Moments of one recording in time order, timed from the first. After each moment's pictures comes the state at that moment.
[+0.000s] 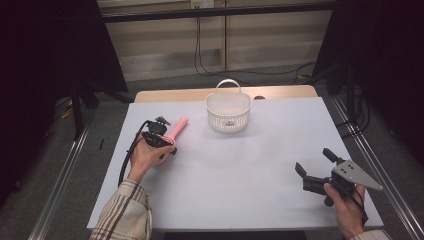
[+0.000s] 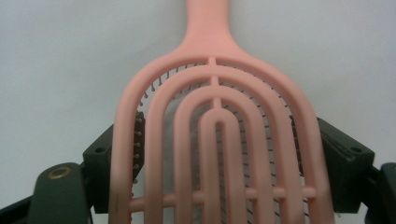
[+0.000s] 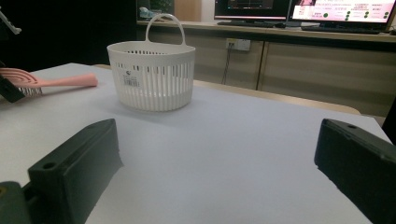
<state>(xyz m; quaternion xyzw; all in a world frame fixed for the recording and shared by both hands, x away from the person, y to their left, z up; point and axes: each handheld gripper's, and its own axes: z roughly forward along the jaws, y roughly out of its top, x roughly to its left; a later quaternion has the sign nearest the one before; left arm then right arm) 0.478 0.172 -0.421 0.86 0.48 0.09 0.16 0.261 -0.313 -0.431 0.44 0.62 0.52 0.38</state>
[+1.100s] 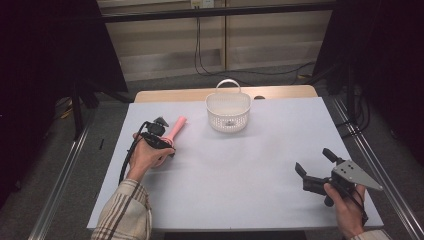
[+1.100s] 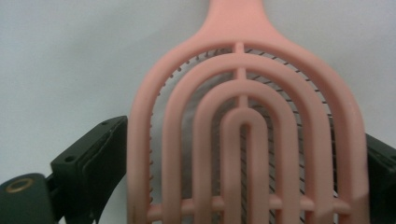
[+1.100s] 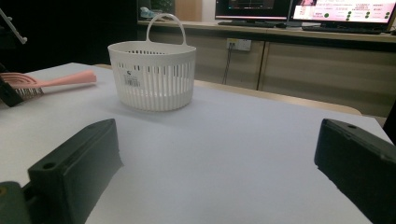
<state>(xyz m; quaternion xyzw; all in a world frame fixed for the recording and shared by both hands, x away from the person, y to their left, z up) 0.488 0.179 -0.432 0.86 0.49 0.07 0.12 0.261 -0.313 -0.431 0.44 0.62 0.53 0.38</state>
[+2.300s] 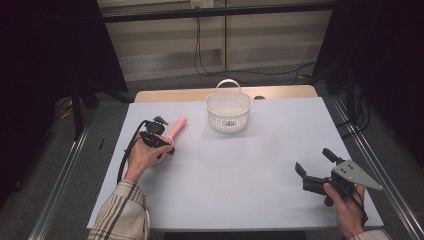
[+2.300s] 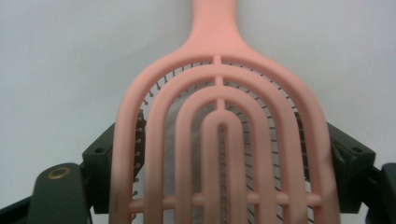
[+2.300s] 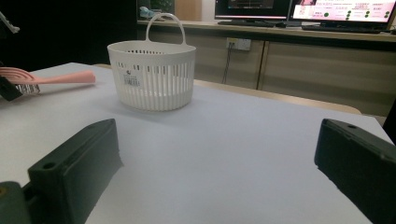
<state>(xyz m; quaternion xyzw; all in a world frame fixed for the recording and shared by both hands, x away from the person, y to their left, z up) 0.479 0.178 -0.419 0.86 0.48 0.09 0.16 0.261 -0.313 -0.431 0.44 0.62 0.52 0.38</state>
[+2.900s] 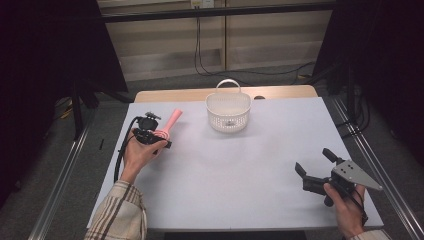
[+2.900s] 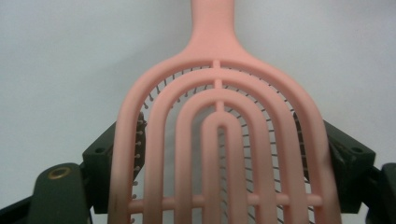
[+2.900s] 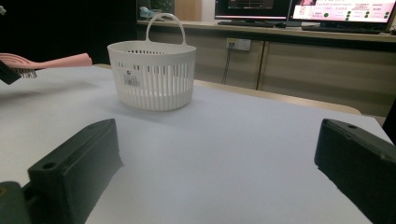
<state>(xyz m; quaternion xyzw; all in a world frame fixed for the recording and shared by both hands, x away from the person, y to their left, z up) 0.475 0.192 -0.398 0.84 0.49 0.12 0.21 0.261 -0.313 -0.431 0.44 0.62 0.52 0.38</state>
